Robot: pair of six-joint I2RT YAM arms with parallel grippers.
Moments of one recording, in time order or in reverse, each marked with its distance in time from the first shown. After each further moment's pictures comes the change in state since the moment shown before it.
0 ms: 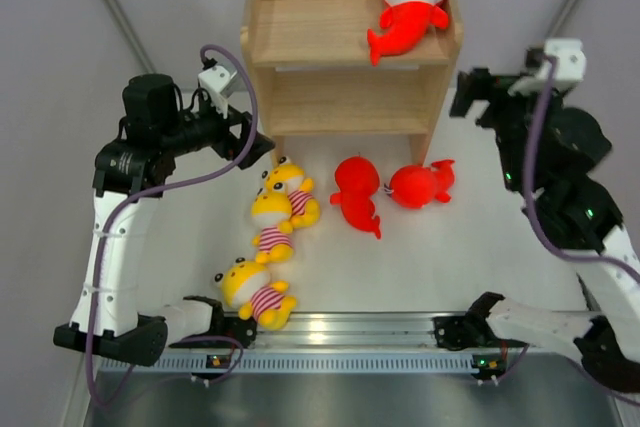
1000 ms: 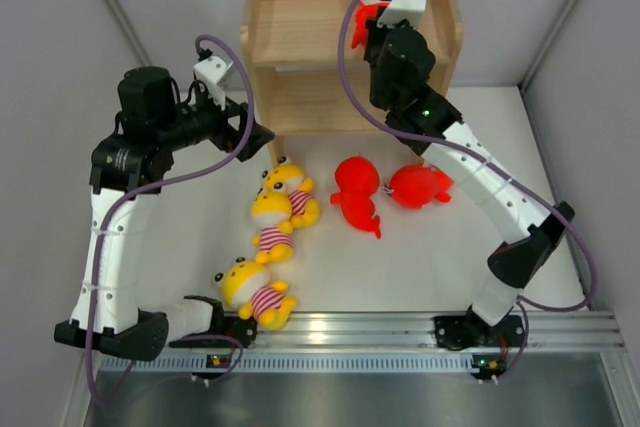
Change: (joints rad) left arm -0.005 0.026 0.056 0.000 -0.021 -0.023; right arm 0.037 0.566 0.266 0.351 0.120 0.073
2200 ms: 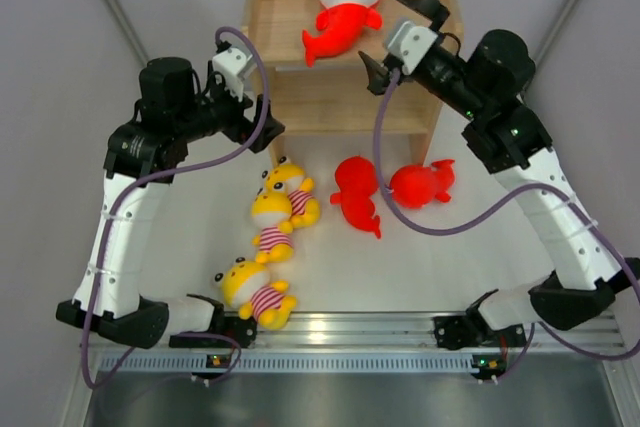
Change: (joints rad) left arm -0.104 0.073 0.063 0.001 -0.146 -0.008; right arm -0.180 -0.296 -0.119 -0.236 -1.113 -0.824
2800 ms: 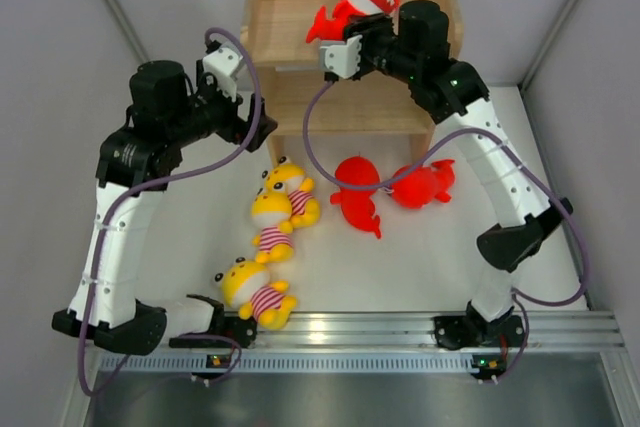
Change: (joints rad) left arm -0.003 -0.052 0.000 0.011 -0.085 -0.007; right arm 0.022 0.389 0.400 -0.341 0.100 -0.485
